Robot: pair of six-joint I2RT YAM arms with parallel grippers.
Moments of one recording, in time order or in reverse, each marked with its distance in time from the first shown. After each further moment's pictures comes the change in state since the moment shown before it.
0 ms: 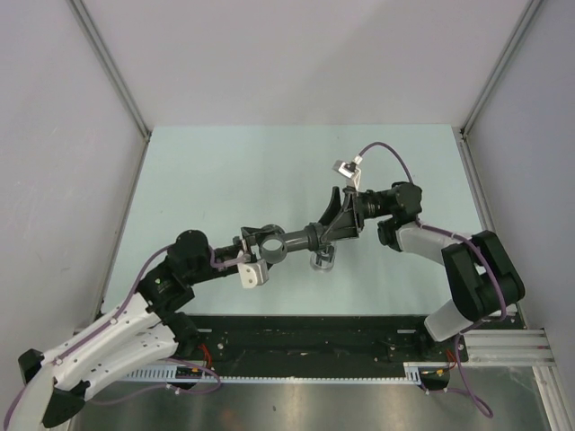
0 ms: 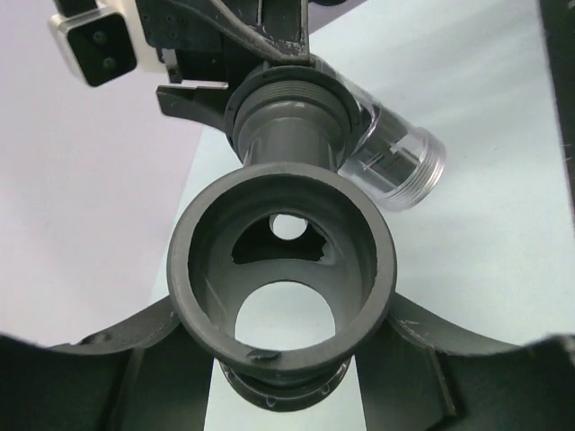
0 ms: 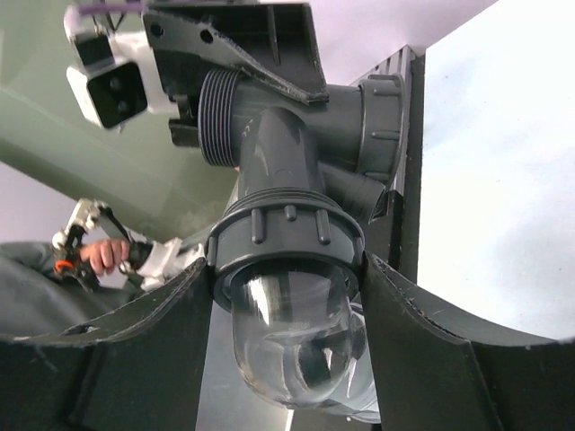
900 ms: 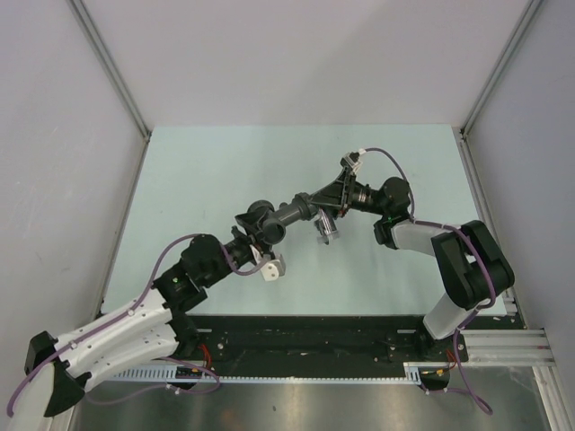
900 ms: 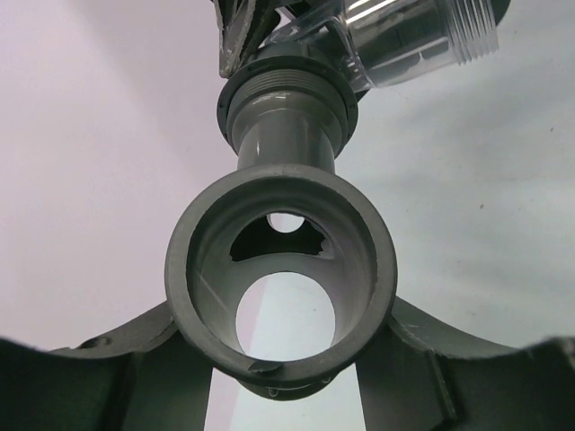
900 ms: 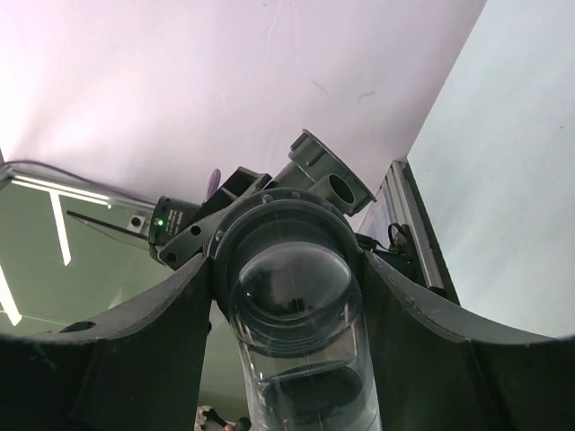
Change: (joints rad) left arm -0.048 0.079 -0.097 0.233 -0.409 0.280; right arm -0.009 0.097 0.011 -0.155 0.435 0.249
